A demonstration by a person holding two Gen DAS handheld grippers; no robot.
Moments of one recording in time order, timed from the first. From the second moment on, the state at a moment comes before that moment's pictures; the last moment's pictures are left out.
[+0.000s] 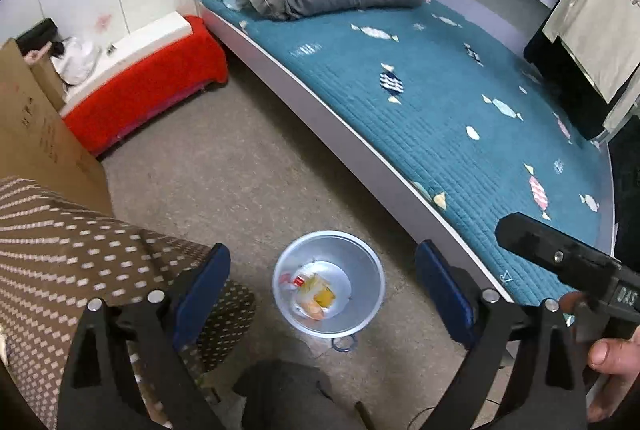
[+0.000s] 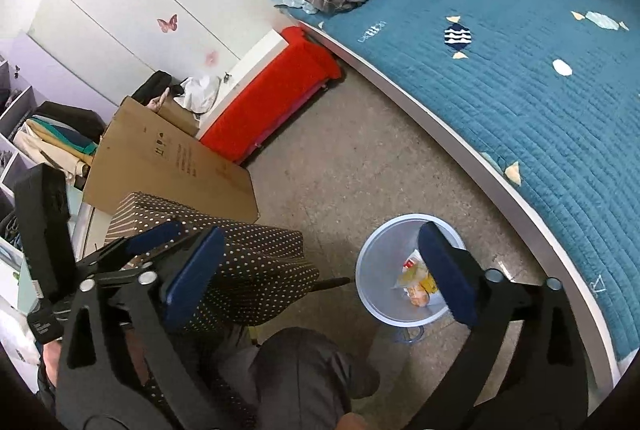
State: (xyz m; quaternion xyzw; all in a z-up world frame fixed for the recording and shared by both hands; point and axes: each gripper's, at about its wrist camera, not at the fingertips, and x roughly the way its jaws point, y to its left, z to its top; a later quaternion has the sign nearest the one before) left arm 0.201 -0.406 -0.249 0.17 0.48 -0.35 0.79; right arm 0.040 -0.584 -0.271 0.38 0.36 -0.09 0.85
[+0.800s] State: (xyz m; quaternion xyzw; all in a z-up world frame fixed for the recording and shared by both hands) left arm 0.131 -0.248 -0.114 0.08 0.35 -0.31 0.88; right arm 0.053 -0.456 -0.146 0.28 0.30 0.00 0.91
